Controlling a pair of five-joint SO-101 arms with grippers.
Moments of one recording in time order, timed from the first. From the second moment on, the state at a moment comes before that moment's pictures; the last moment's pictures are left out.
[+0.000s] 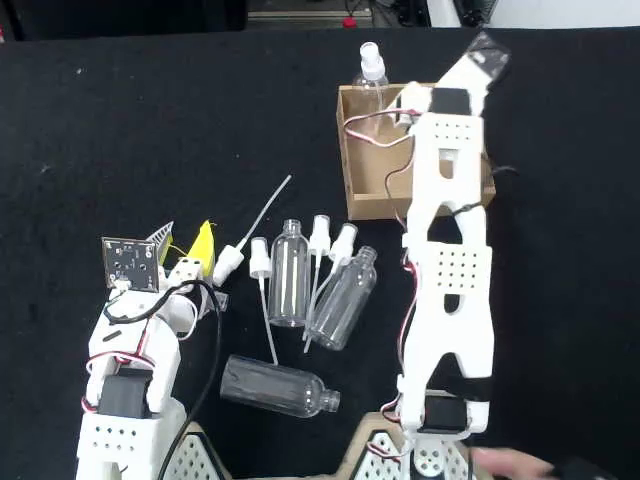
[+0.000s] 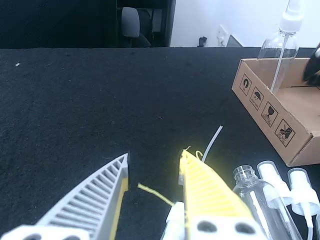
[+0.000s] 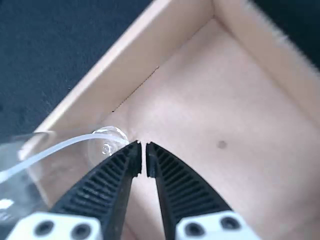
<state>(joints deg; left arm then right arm) 0.3 -103.4 96.1 31.4 1.5 4.1 64.1 -76.7 81.5 -38.3</state>
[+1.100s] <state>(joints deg) 0.3 -103.4 96.1 33.5 1.5 3.5 5.5 -21.7 99.5 -3.7</state>
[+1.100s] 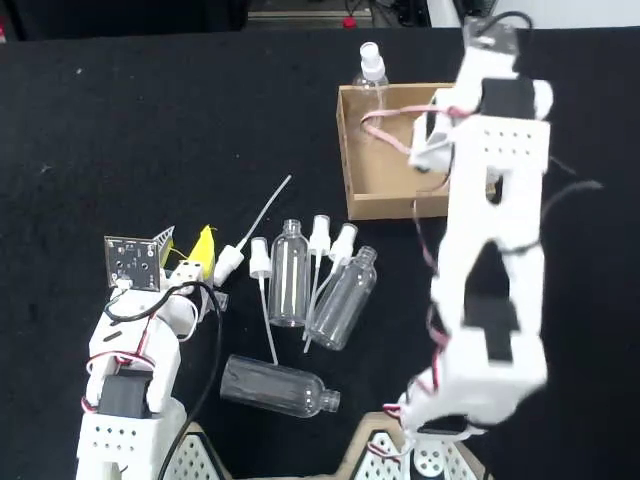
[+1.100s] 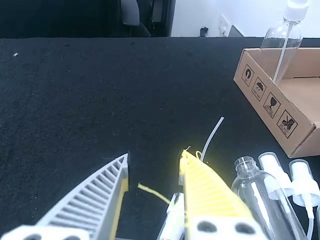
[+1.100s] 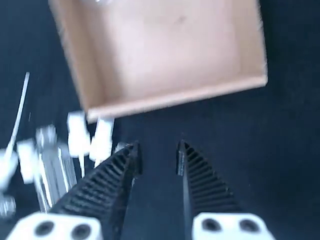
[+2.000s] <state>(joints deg) -17.8 -103.4 96.1 27.6 1.5 -47.2 -42.2 47.3 85.4 17.6</state>
